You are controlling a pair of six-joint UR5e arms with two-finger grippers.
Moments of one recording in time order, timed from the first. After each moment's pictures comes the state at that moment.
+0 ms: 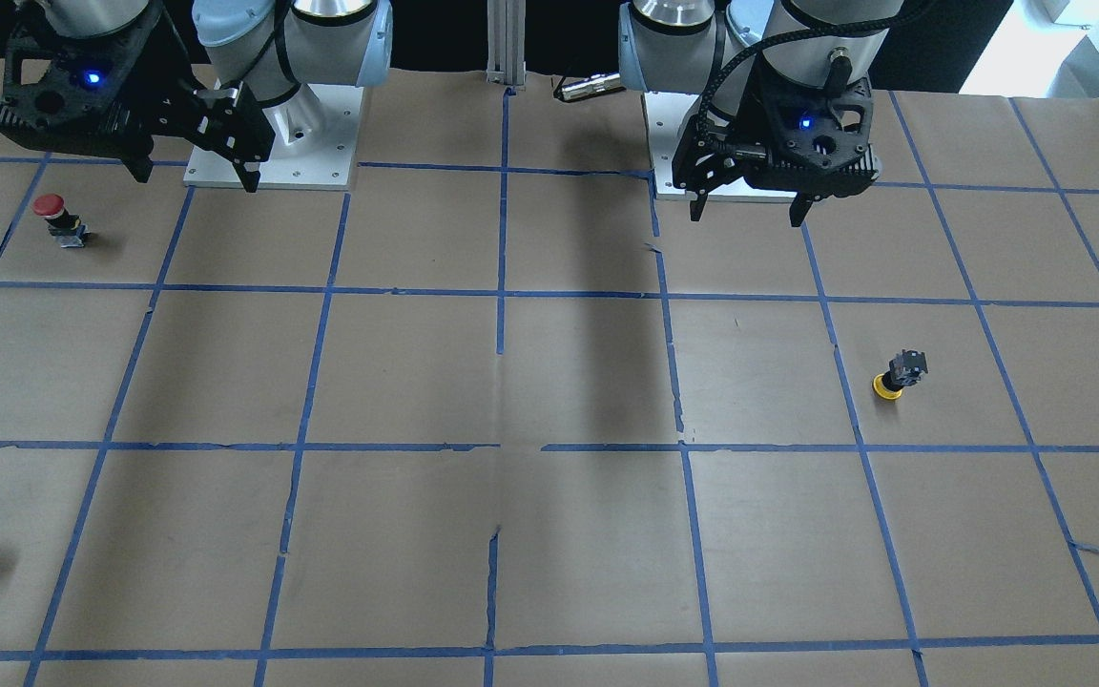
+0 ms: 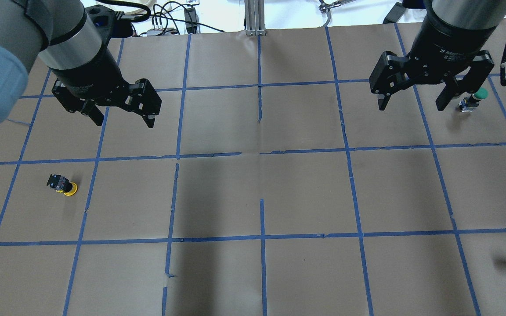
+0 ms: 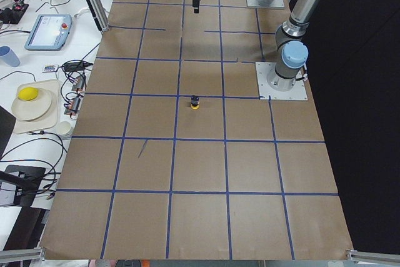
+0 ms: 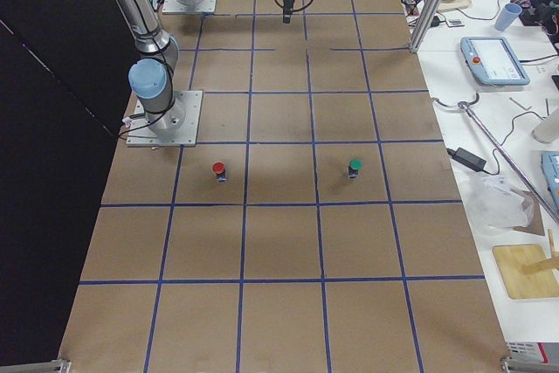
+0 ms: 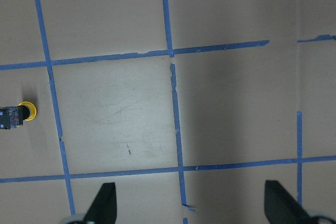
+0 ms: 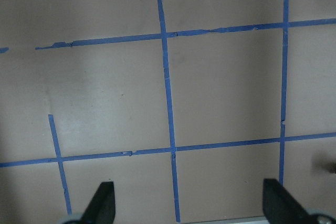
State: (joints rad) left arm -1.62 -1.53 -1.59 -1.62 1.61 0.02; right arm 1.55 -1.62 1.51 -1.39 -1.58 0.06
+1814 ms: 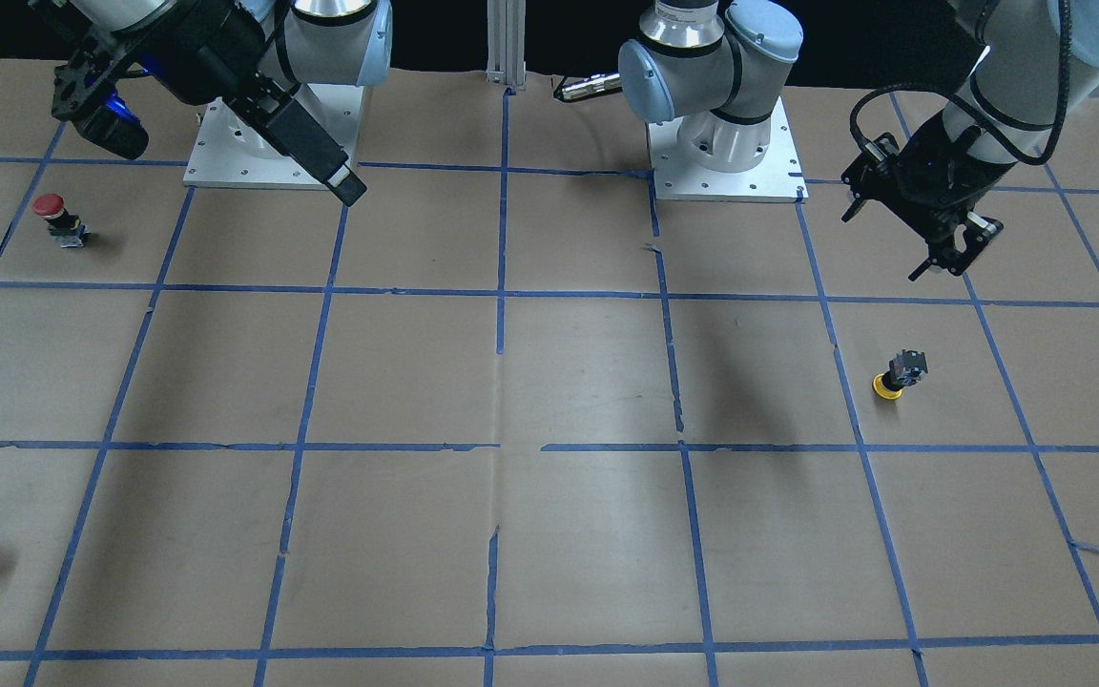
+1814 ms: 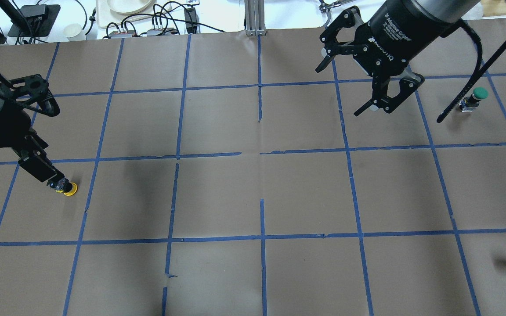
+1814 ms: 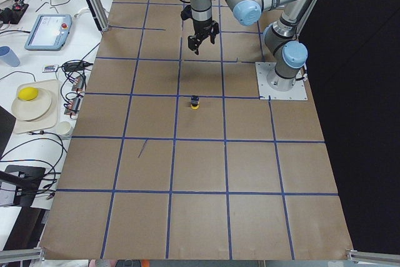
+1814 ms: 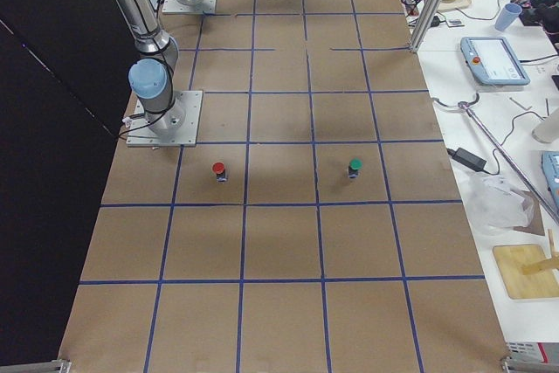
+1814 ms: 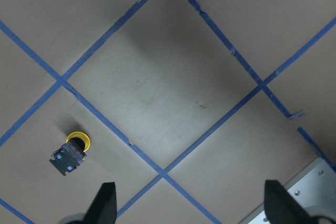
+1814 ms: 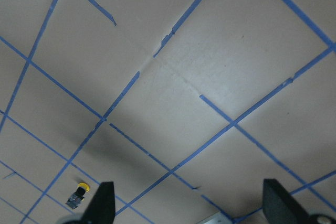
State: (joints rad) left arm -1.18 -1.44 -1.88 -1.45 1.61 1.38; right arm 1.56 -1.62 1.51 -1.43 -1.11 0.89
